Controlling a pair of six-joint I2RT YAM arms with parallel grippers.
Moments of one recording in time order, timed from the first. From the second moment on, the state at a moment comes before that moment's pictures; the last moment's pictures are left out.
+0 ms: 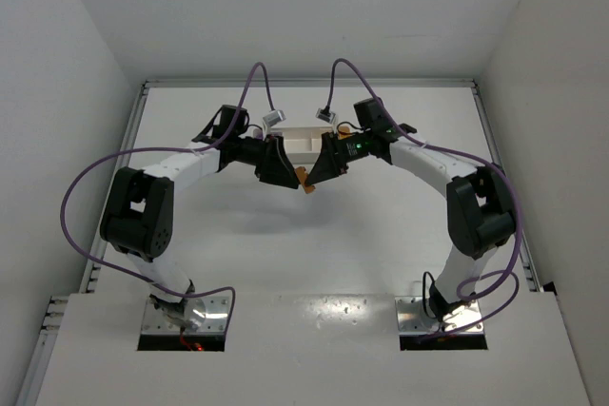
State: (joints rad) left arm -0.30 1.70 1.11 -0.15 1.46 -0.10; right arm 0.41 1.77 1.23 -0.28 -1.18 0.20
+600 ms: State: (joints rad) left arm -0.30 1.71 1.11 -0.15 1.44 -0.11; right arm 0.46 1.77 1.25 -0.38 -1.15 0.08
